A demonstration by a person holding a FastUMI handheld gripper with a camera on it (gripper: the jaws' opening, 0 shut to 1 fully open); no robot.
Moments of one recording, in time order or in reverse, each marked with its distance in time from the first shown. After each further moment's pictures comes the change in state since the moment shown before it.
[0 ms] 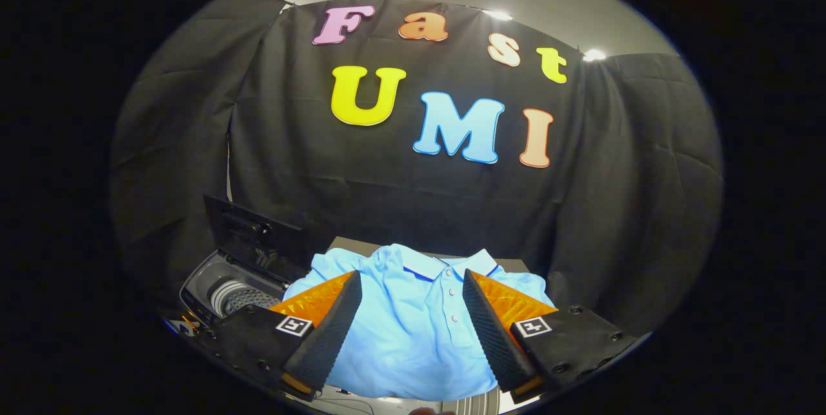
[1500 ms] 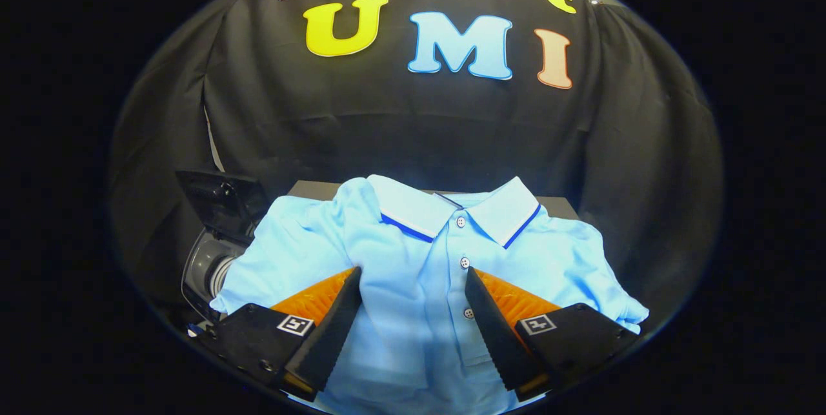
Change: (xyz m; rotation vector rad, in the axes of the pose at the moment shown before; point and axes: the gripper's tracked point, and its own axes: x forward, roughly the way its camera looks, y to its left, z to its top) arm 0.093 -0.005 -0.078 0.113 0.325 0.054
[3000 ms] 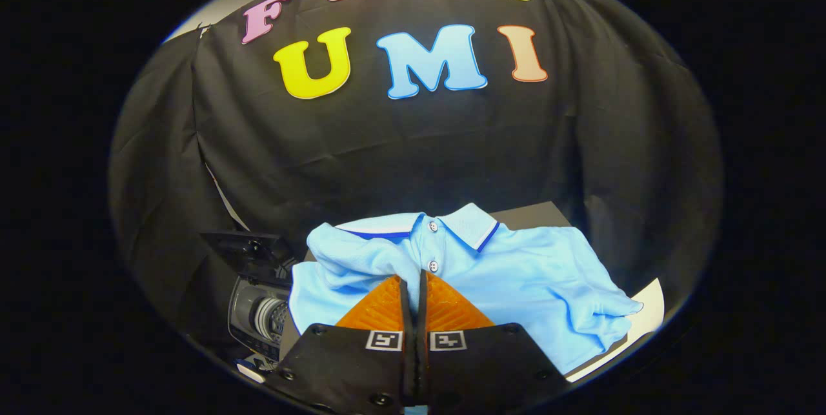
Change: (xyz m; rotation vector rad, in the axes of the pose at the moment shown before) arm -0.055 -0.003 0.060 0.201 -0.082 0.073
